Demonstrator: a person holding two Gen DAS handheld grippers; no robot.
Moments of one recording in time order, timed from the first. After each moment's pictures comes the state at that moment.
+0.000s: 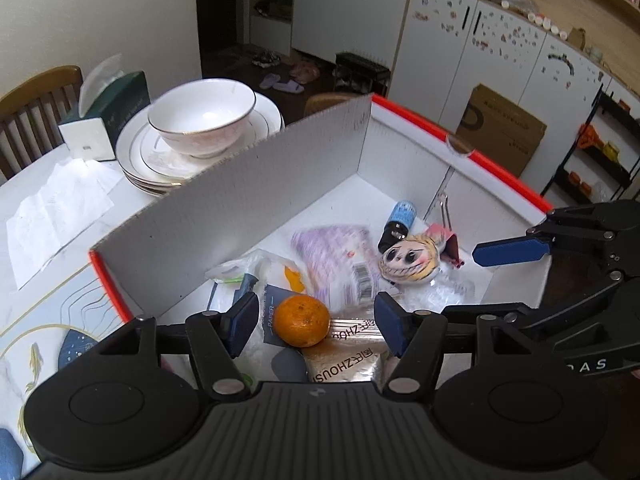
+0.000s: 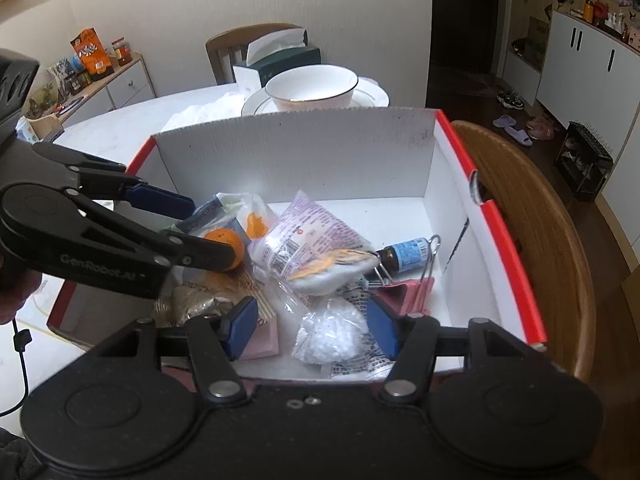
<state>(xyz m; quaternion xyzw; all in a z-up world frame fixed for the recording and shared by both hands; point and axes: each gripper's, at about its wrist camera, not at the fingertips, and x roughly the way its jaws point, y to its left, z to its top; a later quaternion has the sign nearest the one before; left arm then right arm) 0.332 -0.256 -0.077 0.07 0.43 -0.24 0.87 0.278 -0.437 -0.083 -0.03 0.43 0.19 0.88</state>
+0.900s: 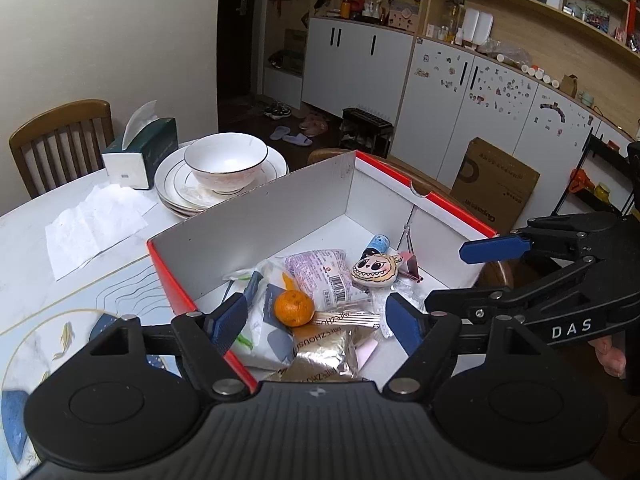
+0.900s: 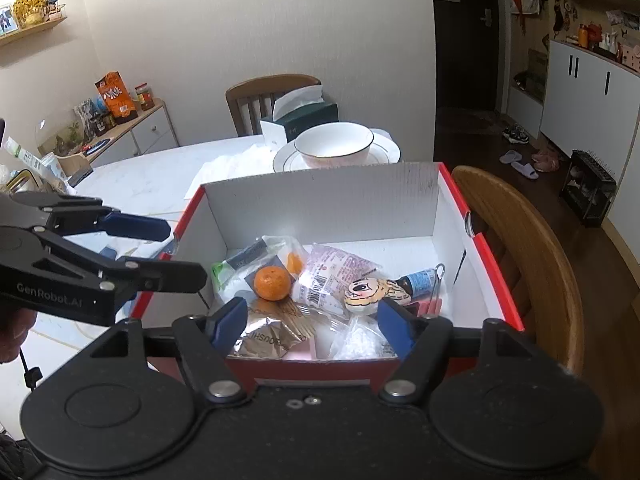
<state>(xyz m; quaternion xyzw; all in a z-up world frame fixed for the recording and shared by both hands) 0.258 -0.228 -0.035 0.04 0.36 -0.23 0.90 0.236 -0.436 -0.045 0.00 0.37 0.21 0.91</state>
